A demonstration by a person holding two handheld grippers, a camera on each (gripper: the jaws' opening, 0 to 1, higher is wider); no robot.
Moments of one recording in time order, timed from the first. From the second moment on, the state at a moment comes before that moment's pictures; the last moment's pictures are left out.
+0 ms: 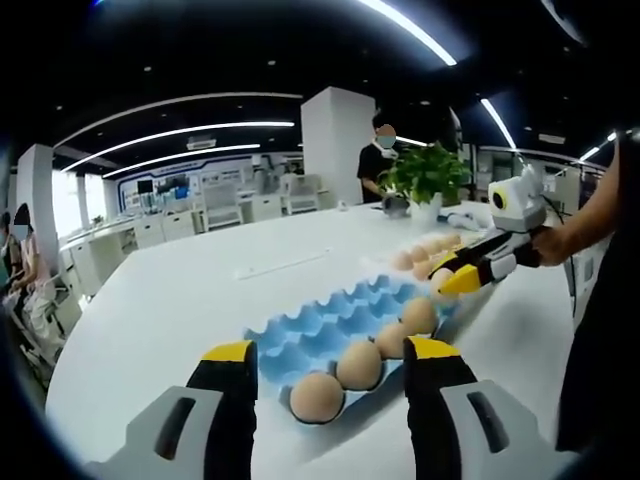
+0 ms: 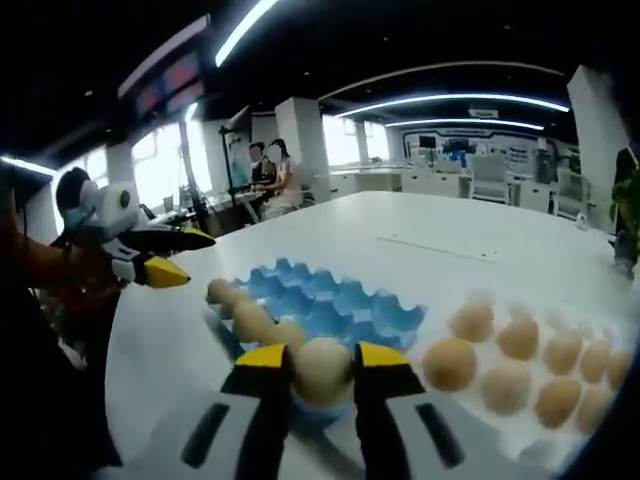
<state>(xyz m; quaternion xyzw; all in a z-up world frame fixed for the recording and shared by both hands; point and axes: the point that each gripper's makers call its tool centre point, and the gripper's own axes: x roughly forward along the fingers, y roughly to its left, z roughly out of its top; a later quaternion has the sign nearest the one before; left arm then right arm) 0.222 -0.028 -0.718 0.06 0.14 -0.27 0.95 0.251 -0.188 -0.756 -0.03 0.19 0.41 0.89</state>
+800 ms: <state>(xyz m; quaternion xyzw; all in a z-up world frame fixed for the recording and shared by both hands) 0.224 -0.031 -0.720 0.05 0.15 -0.27 0.95 0.258 -0.190 -0.776 -0.05 0.20 0.43 0.88</state>
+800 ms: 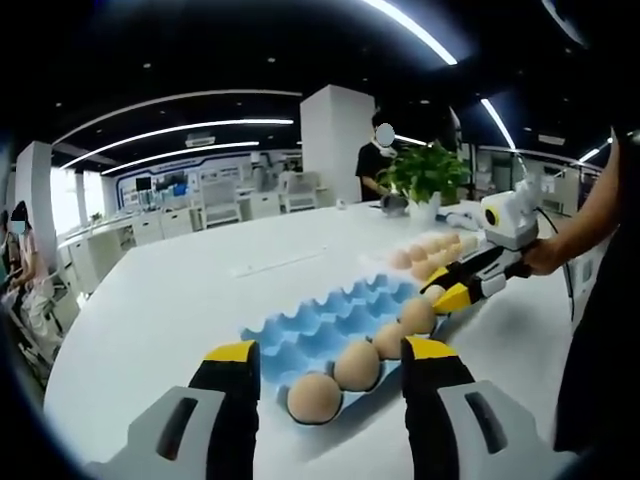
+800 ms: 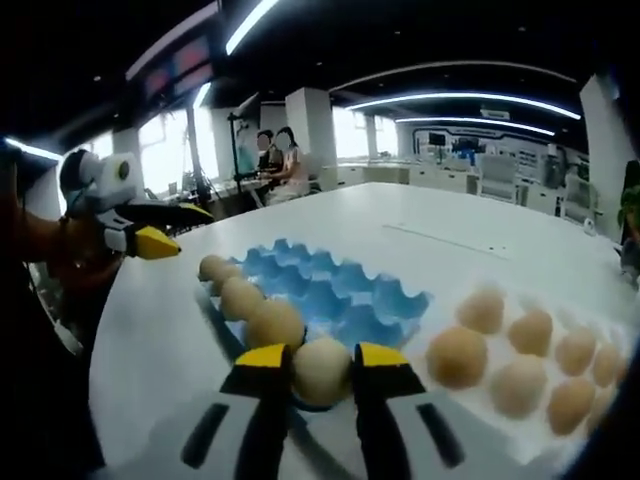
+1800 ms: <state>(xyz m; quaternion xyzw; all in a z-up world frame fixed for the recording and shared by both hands) 0.223 -0.031 -0.716 0.06 0.14 -0.27 0.95 0.258 -0.207 -0.755 -0.04 0.16 0.41 0.90</state>
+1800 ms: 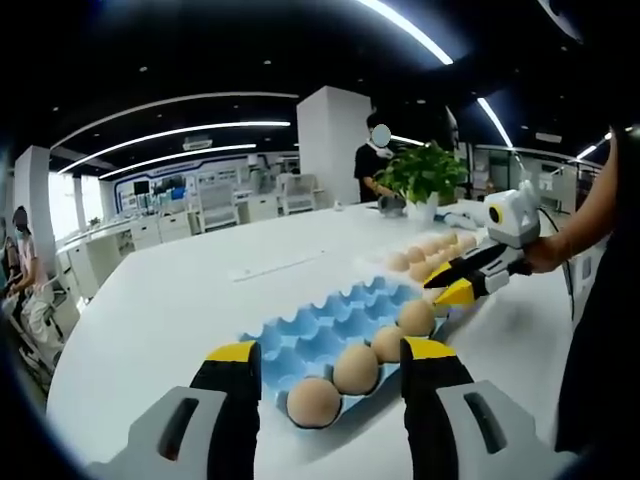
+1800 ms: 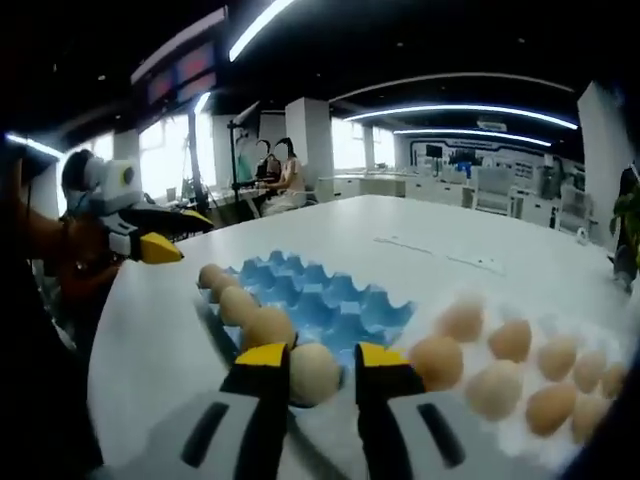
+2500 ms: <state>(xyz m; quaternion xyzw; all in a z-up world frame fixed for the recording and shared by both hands) 0.221 -0.028 -0.718 0.06 0.15 -0.26 0.95 0.313 -0.253 -0.760 -0.08 0.18 0.32 0.93</state>
